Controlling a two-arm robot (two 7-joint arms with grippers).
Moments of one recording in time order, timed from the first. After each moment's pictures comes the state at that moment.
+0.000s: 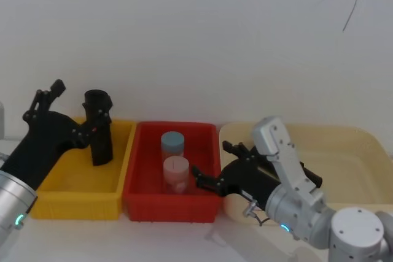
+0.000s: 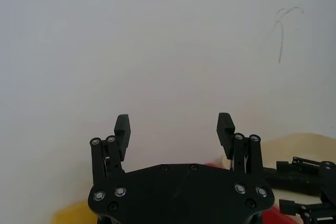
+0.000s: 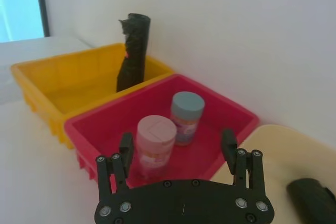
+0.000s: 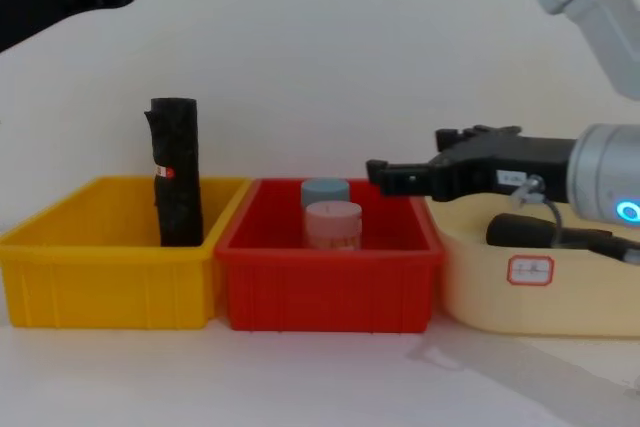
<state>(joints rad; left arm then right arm) -0.19 0.33 0.19 -1.76 -0.39 -0.15 -0.23 0.40 0.26 -0.39 -1.45 0.15 0.17 0.40</state>
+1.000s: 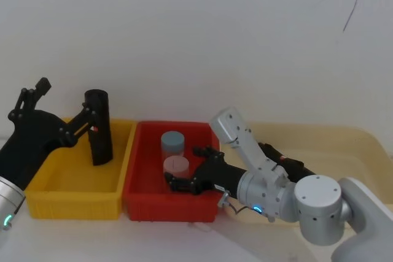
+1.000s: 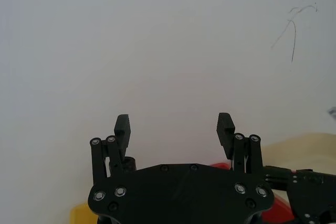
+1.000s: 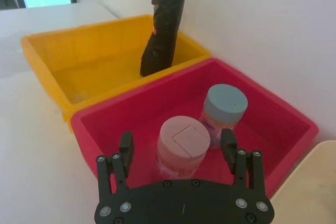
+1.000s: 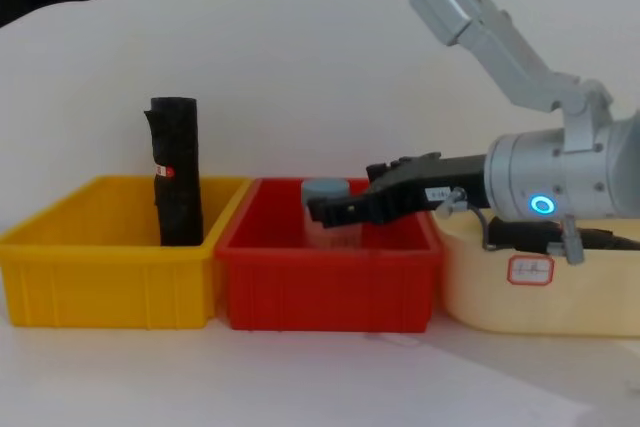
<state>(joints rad) -0.16 0.35 0.16 -1.79 -0.37 -0.14 -0.20 0.62 0.20 -0.51 -1.18 0.15 0.22 0.51</state>
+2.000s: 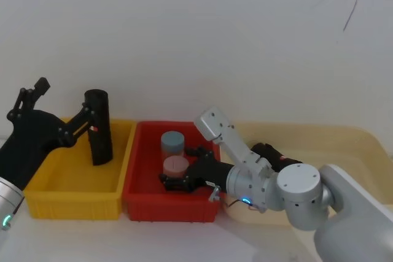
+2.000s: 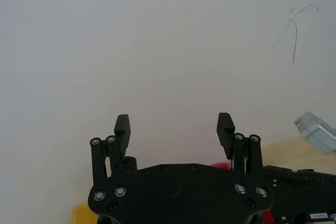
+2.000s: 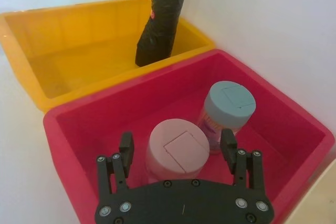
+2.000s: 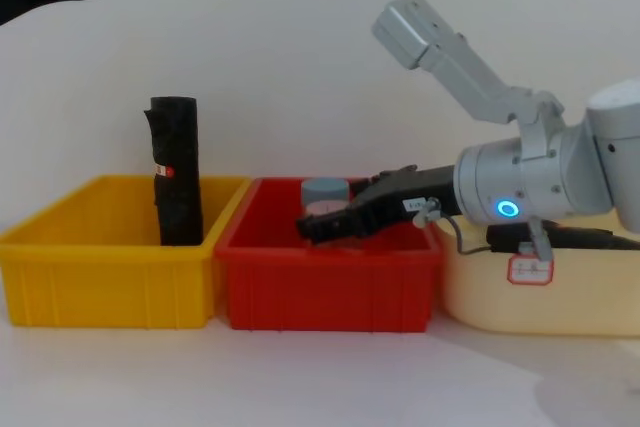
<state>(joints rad) -0.16 0.35 0.16 -1.79 -0.37 -0.15 -0.20 0.75 0.15 -0.57 -0.97 0.12 0.17 0.53</state>
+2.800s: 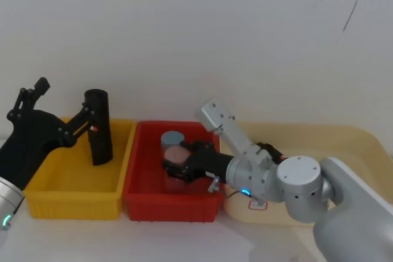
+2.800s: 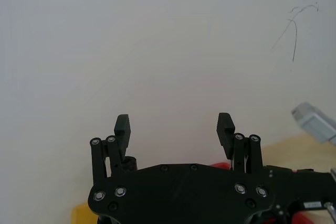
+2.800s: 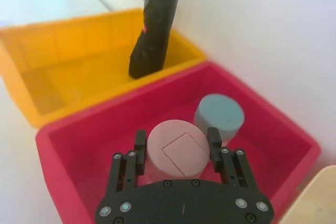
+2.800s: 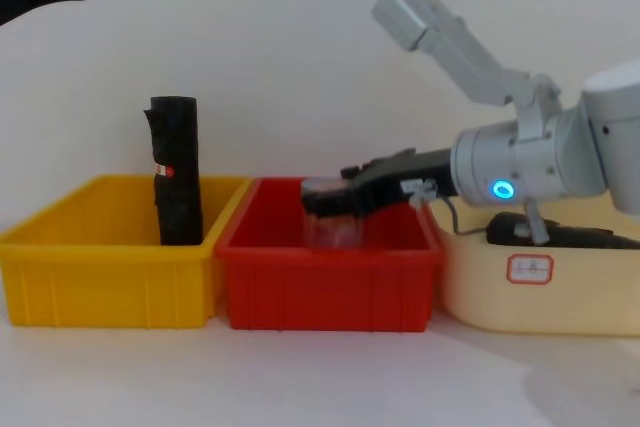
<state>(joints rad) -0.16 0.35 0.16 -1.79 -0.37 -0.14 -0.20 0.77 0.13 -0.56 -0.95 0.12 0.17 0.53</state>
